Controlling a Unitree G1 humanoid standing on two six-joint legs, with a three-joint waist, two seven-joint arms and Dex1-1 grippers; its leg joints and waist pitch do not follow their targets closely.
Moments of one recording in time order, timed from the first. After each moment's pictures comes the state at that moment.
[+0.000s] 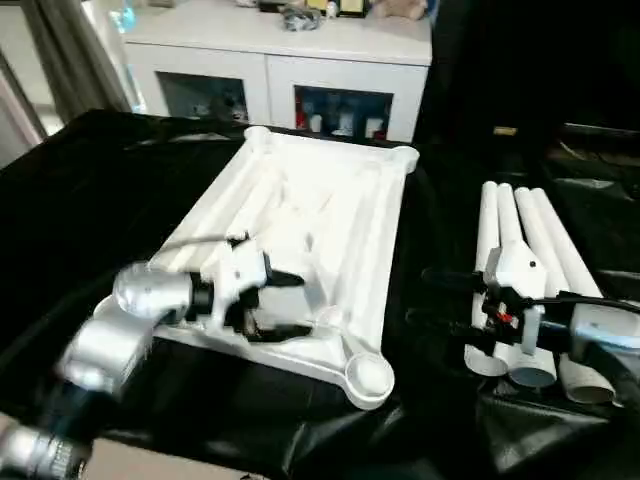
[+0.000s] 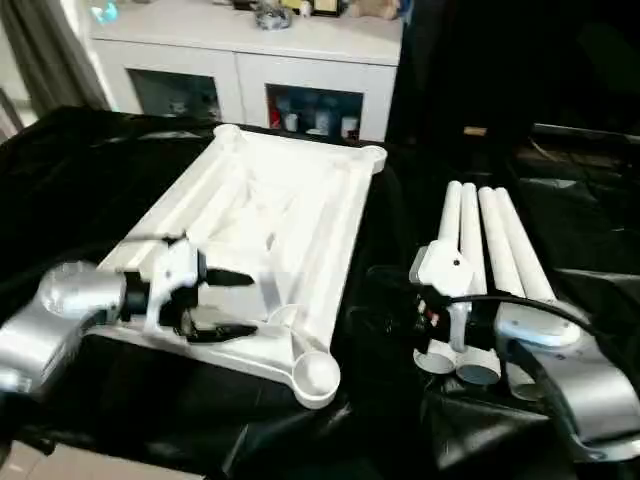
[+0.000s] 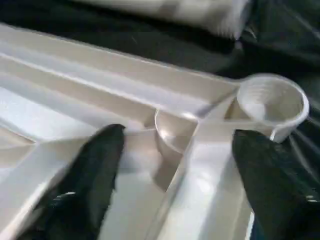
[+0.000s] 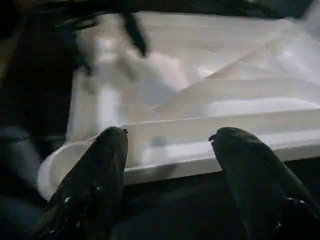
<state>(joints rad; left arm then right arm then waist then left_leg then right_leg) -0.47 0.57 -0.29 0.21 -0.19 0.21 -1.19 -0.11 -0.72 0.04 -0.30 0.38 0.43 1.00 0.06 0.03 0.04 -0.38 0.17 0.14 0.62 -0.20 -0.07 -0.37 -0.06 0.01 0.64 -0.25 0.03</state>
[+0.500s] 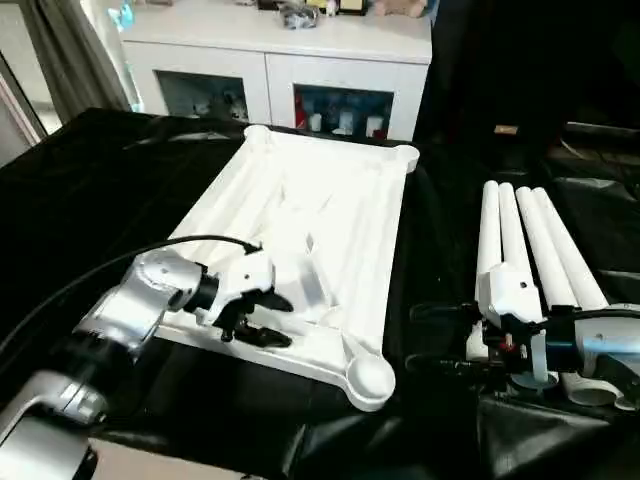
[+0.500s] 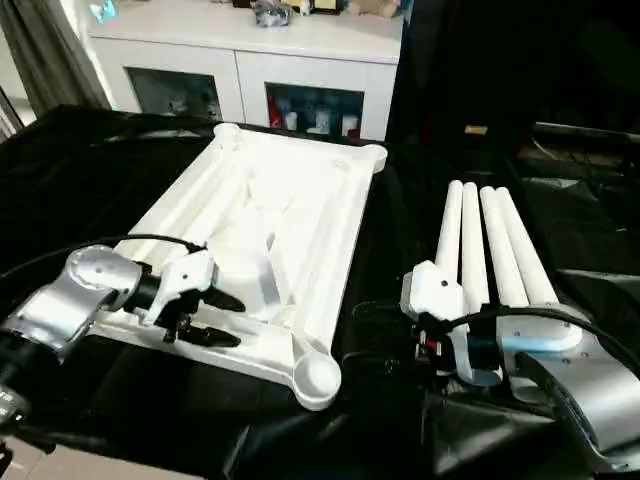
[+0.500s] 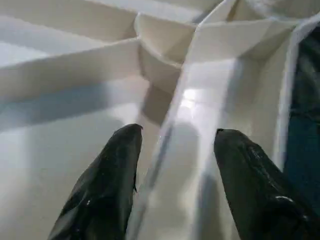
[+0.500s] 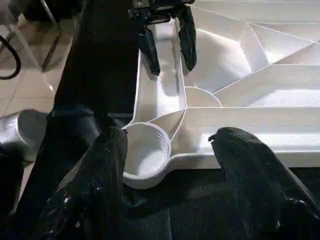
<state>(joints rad) -0.63 0.53 -0.43 0.58 -0.02 0.02 -1.30 -0.10 -0.80 0.09 -0.38 0.42 0.52 1.08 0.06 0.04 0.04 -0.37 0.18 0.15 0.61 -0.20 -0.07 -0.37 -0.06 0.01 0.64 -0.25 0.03</state>
